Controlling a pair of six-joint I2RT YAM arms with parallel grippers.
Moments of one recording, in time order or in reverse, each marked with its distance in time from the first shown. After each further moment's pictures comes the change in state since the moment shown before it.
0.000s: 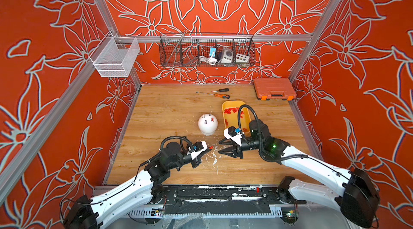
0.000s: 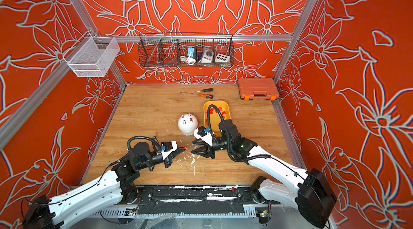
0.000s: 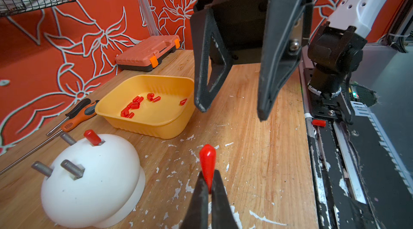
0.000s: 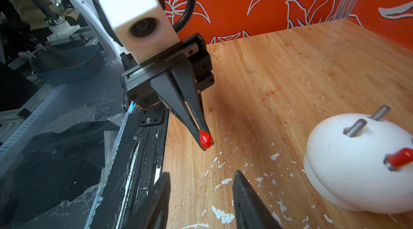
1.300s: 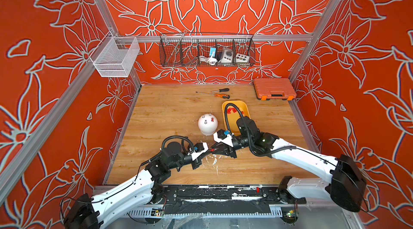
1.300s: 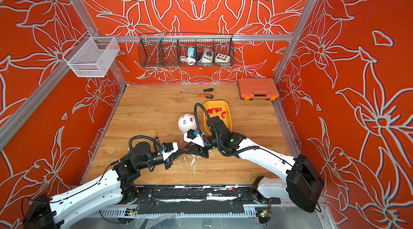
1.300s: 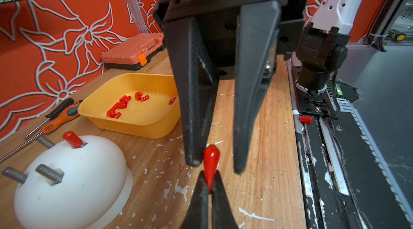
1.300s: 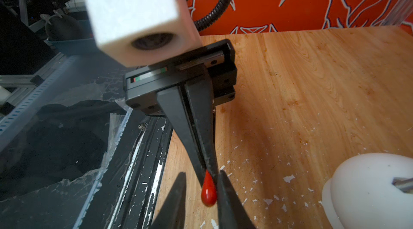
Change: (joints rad) left arm 0.000 0.015 0.000 -0.003 0.039 -0.008; right arm 0.072 0.156 0.136 -0.100 -0.021 -0.143
